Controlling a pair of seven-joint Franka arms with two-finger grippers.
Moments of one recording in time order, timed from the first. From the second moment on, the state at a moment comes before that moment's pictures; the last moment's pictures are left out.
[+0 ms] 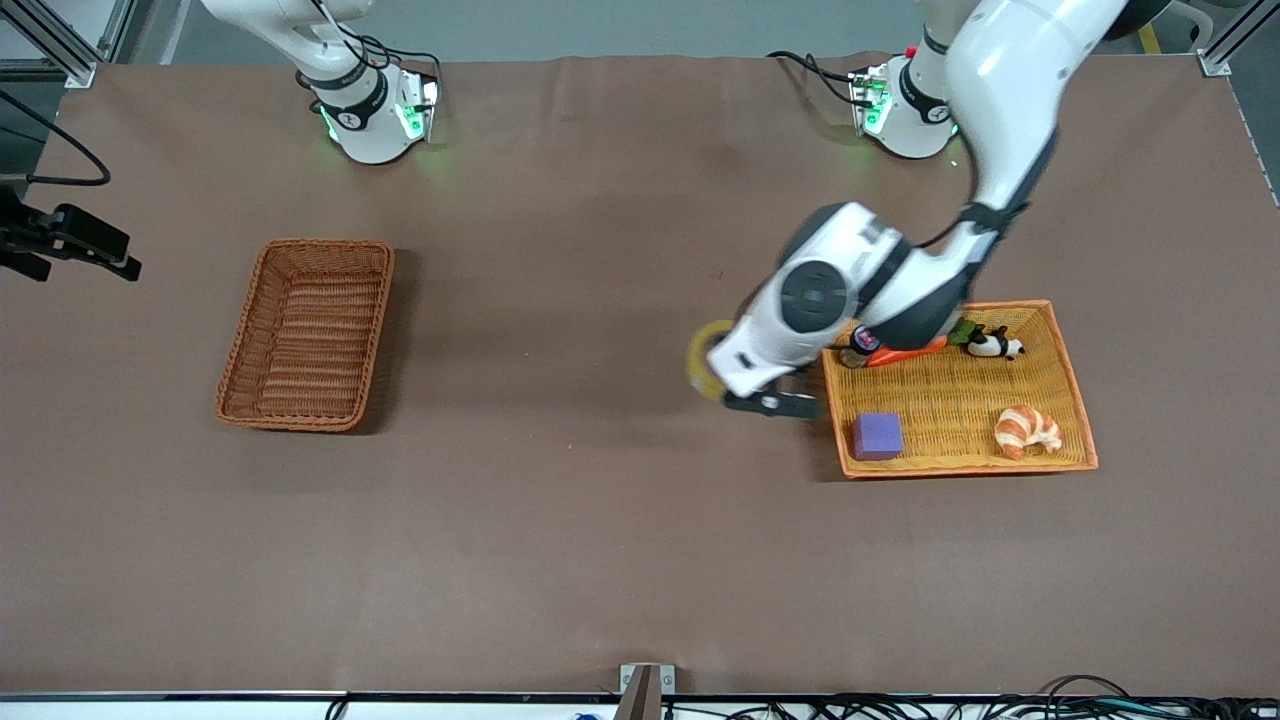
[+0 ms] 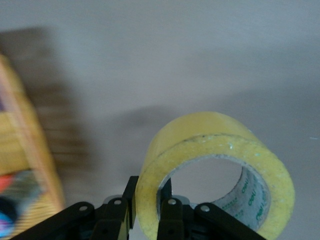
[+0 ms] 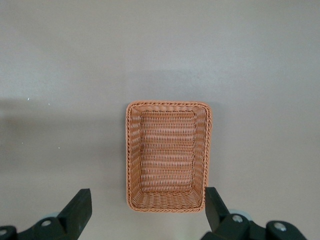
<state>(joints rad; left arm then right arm) -0.15 0.65 -0.60 -1.57 0.24 2.00 -0.64 0.06 0.04 -0.11 -1.47 0.02 1.49 -0.03</state>
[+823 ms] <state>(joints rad) -0.50 0.97 -0.52 -1.26 0.26 2.19 -0.77 0.06 0.04 -0.11 -1.47 0.02 1.51 -0.03</state>
